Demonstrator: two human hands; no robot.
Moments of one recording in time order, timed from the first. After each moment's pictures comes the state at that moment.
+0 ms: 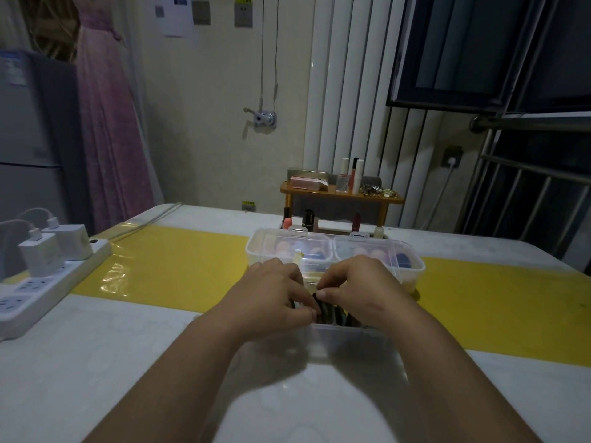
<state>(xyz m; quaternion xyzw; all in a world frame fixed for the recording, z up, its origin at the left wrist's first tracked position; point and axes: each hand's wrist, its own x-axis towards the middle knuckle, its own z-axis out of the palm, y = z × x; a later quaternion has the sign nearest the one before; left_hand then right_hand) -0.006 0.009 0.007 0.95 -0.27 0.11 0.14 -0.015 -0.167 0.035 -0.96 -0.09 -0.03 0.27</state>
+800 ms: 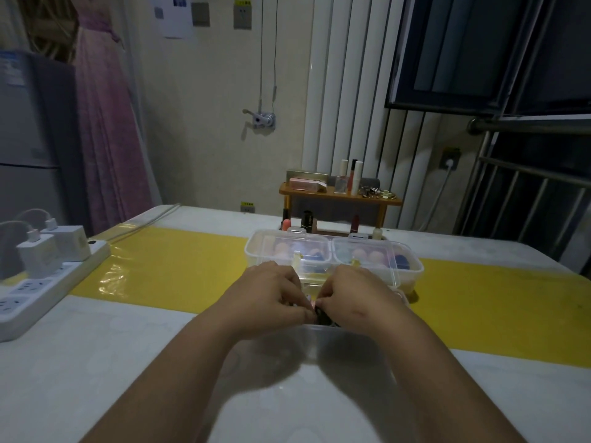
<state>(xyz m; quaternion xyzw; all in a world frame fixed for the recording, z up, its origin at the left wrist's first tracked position) -0.001 0.015 0.003 0.92 -0.29 0.10 0.24 -0.006 -0.157 0.021 -0.99 -0.06 -0.01 0.14</state>
